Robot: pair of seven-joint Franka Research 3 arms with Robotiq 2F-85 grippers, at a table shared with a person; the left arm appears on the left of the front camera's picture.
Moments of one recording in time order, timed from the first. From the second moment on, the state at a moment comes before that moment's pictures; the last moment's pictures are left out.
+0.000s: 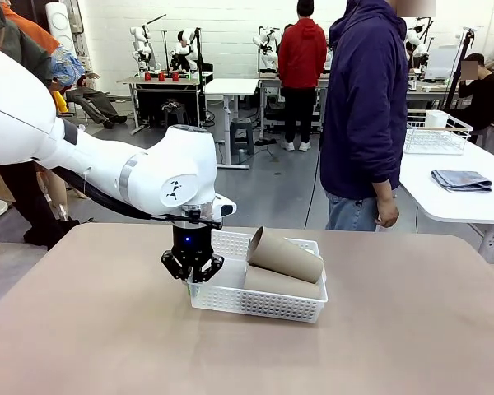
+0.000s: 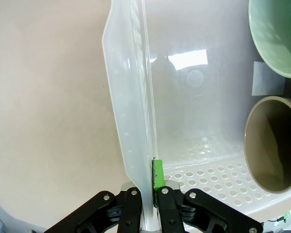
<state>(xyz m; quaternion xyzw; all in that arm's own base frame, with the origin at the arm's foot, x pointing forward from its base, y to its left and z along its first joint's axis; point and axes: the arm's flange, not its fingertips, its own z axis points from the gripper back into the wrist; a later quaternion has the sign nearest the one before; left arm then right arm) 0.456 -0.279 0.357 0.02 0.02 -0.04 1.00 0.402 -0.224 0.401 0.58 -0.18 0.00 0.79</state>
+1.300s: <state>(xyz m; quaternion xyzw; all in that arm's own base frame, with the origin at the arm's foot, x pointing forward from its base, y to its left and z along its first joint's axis) 0.456 -0.279 0.357 0.02 0.02 -0.04 1.00 0.318 -0.281 0.387 0.60 -0.17 0.01 0.78</state>
